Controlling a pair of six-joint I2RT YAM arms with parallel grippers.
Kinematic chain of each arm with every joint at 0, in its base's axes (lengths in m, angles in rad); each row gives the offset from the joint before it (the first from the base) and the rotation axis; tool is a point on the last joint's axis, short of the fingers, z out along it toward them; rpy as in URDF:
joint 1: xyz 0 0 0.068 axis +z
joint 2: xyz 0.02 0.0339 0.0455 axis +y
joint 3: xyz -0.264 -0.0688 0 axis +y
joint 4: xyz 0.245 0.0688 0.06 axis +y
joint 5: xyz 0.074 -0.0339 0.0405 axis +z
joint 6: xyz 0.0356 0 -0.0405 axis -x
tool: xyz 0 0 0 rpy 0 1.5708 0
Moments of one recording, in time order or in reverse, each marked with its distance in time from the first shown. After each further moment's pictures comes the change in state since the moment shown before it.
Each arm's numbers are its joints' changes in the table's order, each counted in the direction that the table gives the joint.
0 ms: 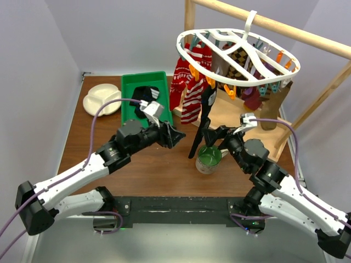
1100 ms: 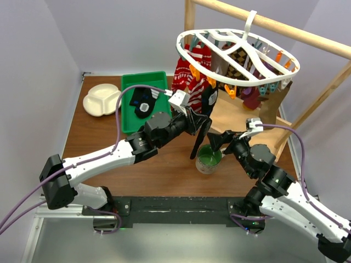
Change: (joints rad) left arm -0.205 0.368 -0.271 -0.225 0.245 -0.024; right arm 0.000 -0.122 0.028 0.121 -0.034 -0.010
